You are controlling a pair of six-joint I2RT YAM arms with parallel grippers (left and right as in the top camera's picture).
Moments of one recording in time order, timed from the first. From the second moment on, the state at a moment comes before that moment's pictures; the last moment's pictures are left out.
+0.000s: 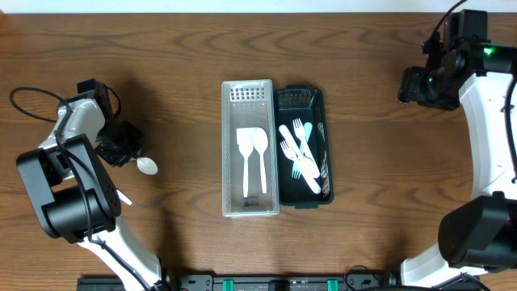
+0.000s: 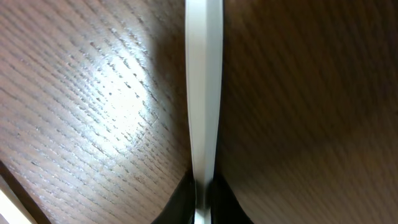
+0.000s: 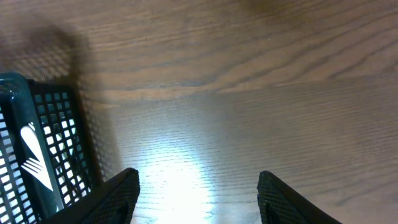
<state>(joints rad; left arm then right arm) 0.34 2.01 1.30 -0.92 0.07 -0.54 -0.10 1.76 1.69 -1.19 -0.05 0.10</state>
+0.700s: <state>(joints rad) 0.30 1.89 1.25 -0.96 0.07 -0.52 -0.10 1.76 1.69 -1.17 -0.05 0.10</state>
